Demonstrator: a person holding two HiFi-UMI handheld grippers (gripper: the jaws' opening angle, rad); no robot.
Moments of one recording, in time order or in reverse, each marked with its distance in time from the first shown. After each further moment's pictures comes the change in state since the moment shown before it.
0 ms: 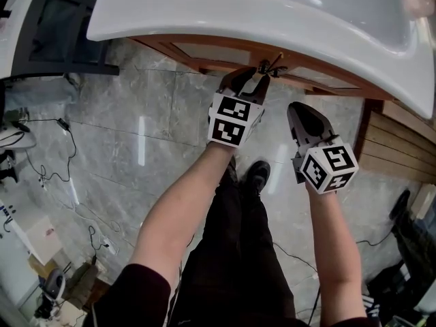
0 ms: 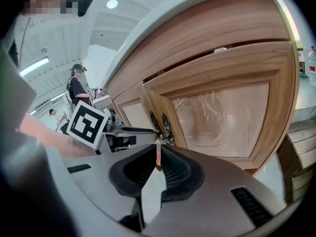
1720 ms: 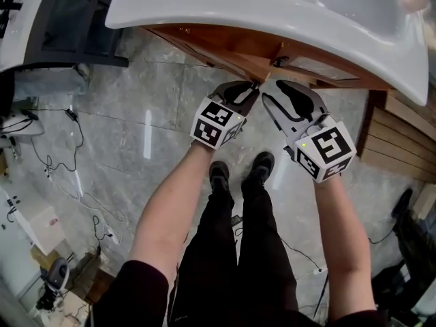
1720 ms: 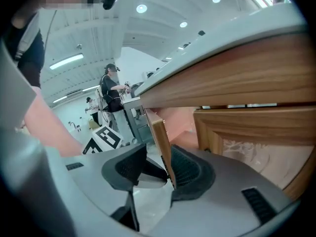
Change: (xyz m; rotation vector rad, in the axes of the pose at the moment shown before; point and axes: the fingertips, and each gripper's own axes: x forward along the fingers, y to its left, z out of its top) left arm -0.053 -0.017 -0.047 0.047 0.092 -0.170; right arm -0.002 0.084 0.053 -0.246 -0.047 0.259
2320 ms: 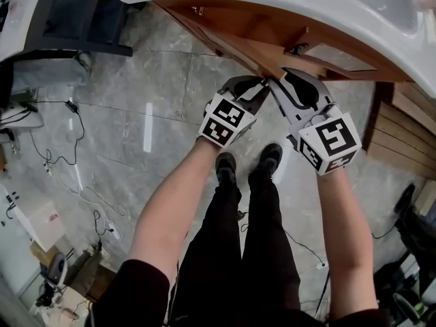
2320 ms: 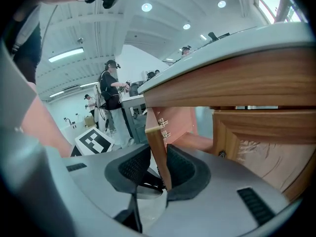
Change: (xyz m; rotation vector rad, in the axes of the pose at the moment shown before) left arm -0.029 -0.006 -0.022 0.093 -0.008 -0.020; right arm 0.025 0.034 0.001 -0.046 -0.011 -0.044
